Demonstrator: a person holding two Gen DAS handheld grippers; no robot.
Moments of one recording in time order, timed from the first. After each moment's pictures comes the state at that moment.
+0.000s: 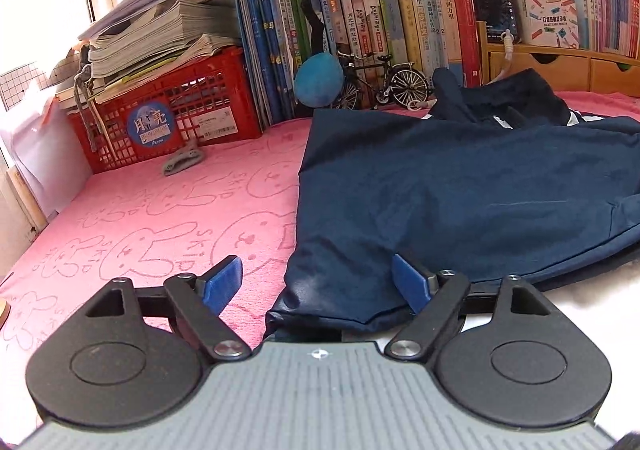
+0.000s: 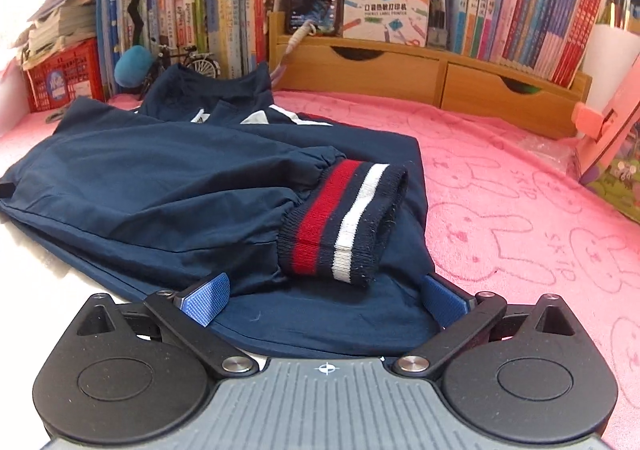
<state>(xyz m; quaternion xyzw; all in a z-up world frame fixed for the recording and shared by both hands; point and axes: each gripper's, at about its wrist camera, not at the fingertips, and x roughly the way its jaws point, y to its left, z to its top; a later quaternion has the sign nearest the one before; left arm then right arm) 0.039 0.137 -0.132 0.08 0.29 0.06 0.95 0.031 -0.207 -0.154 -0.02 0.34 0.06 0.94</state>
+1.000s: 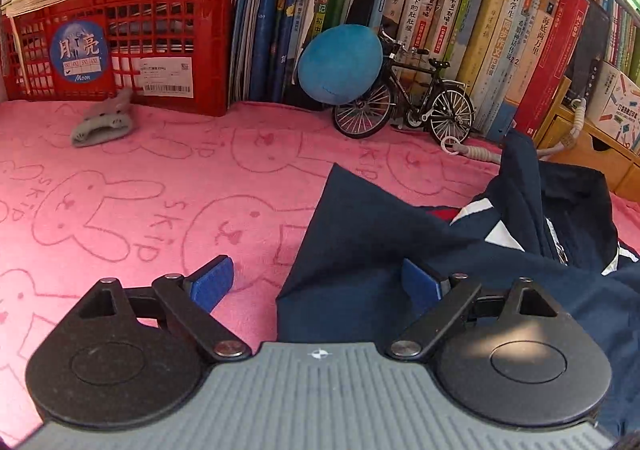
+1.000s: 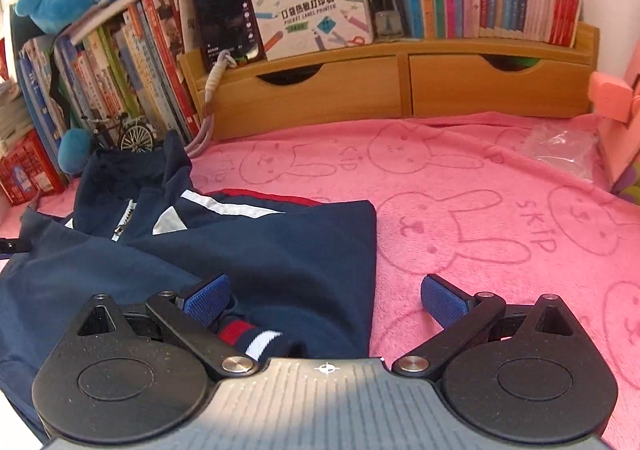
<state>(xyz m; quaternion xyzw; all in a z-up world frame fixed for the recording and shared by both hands) 0.199 0.188 -0.129 -0.08 0.38 0.01 0.92 0.156 -0.266 -0.148 0.08 0.36 0.06 0.93</state>
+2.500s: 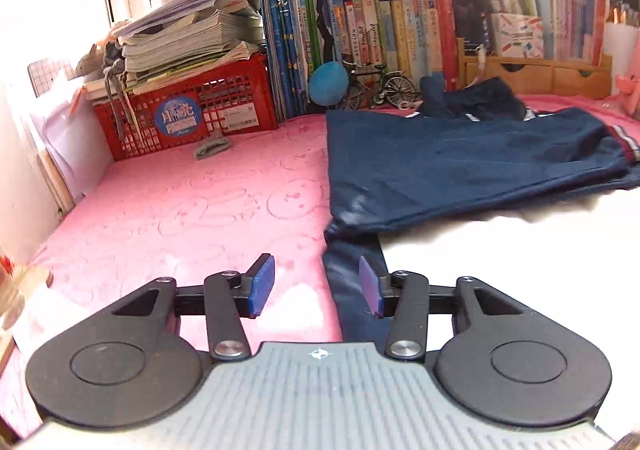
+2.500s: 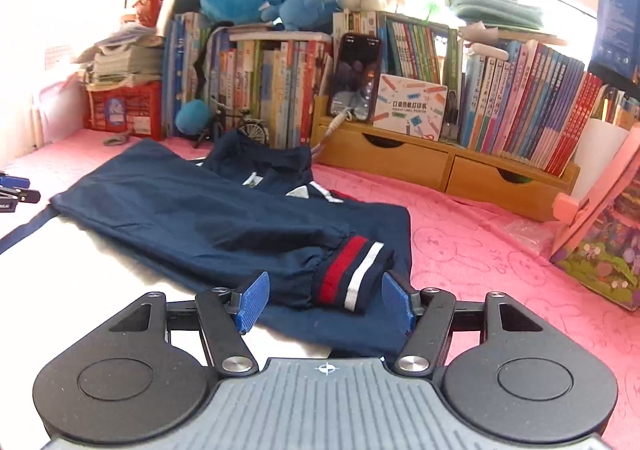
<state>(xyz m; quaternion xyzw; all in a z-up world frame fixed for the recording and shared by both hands) -0.076 0.176 -0.101 0.06 0.30 0.01 0.95 -0.079 -0.217 -0.094 -0.07 0.26 0.12 0.96</state>
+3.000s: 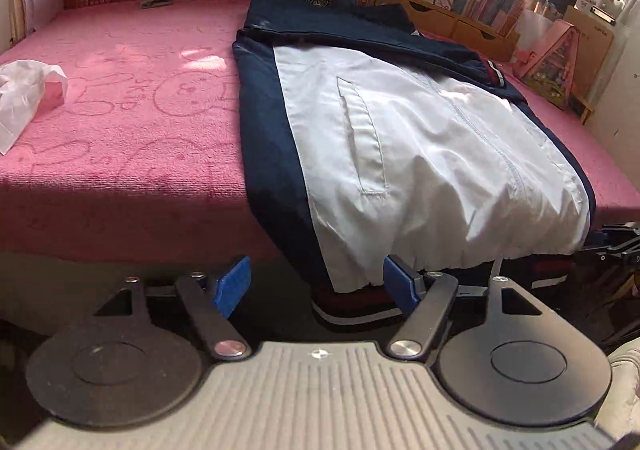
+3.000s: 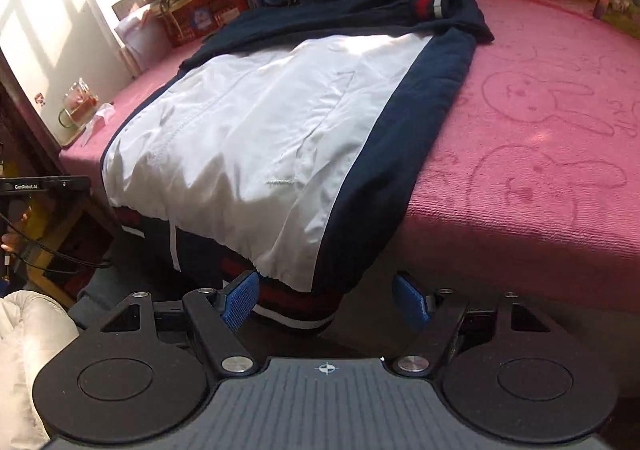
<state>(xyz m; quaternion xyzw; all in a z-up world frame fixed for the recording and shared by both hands) -0.206 0.167 -0.153 -0.07 0.40 -0.12 0.91 -0.224 -0.227 -0.182 0.04 0.43 0.24 0.87</state>
